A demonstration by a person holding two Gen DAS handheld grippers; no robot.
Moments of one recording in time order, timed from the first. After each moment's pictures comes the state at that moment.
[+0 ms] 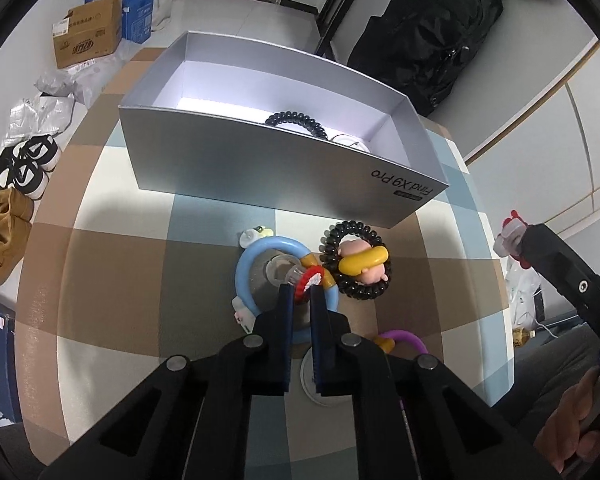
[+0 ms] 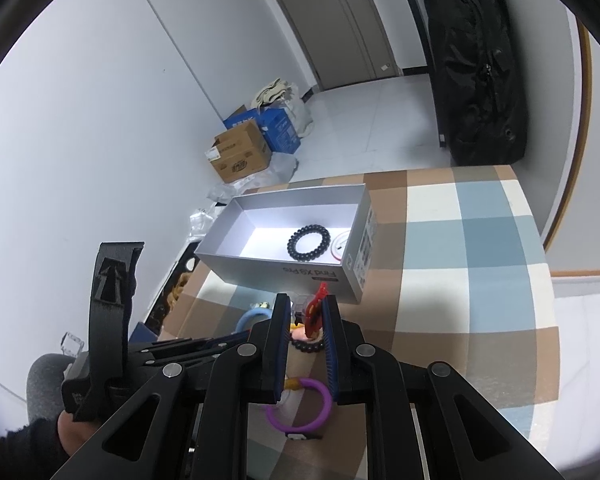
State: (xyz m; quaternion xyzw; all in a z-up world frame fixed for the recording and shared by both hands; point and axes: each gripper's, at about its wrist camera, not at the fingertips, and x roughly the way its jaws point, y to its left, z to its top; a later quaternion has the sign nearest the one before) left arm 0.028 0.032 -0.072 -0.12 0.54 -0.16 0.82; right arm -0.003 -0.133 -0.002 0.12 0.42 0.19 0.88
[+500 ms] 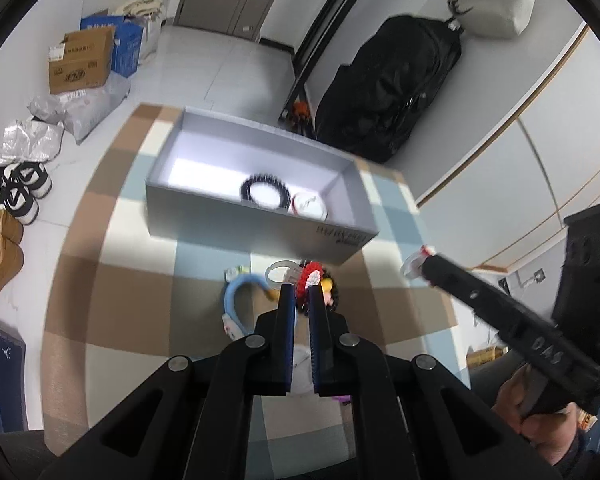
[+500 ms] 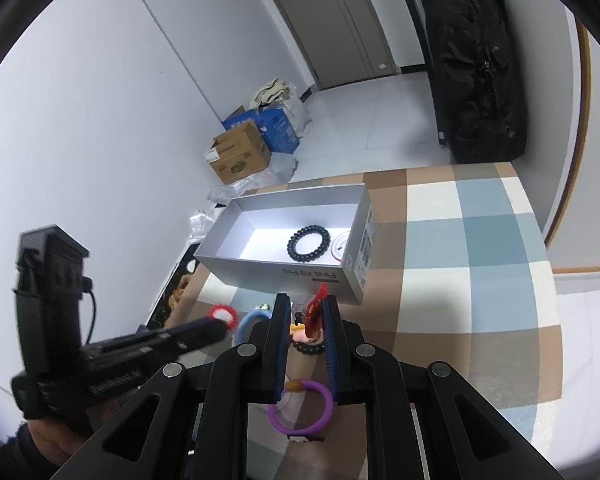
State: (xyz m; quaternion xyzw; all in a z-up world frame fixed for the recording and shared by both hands) left arm 0.012 0.046 -0.020 -0.16 0.47 -0.19 0.85; right arm -0.001 -0.132 -0.001 0.12 0.42 0.19 0.88
